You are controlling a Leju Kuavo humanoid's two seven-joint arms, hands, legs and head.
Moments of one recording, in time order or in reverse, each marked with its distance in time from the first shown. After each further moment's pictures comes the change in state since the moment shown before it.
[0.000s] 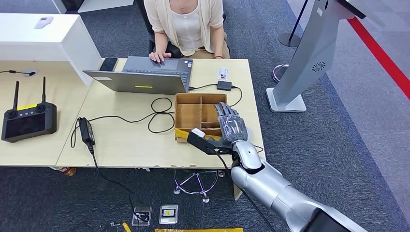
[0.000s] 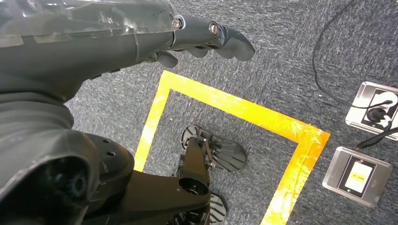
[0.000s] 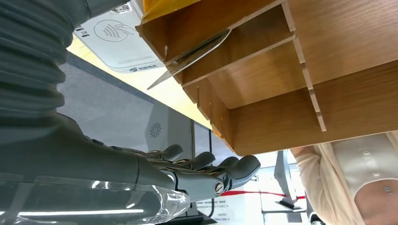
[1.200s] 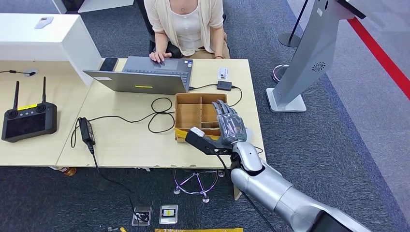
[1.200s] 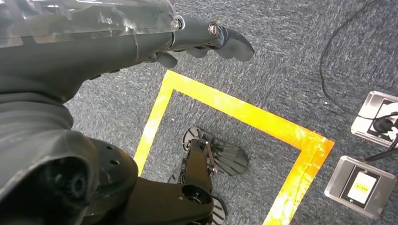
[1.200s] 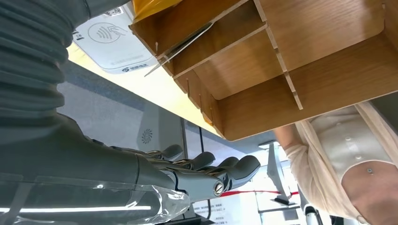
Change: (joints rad) left arm 0.022 0.005 0.001 0.000 0.051 0.010 -0.034; right arm 0.004 -0.033 0.046 -0.103 -0.072 -0.040 0.019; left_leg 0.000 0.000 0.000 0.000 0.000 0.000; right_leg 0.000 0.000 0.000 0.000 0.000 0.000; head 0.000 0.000
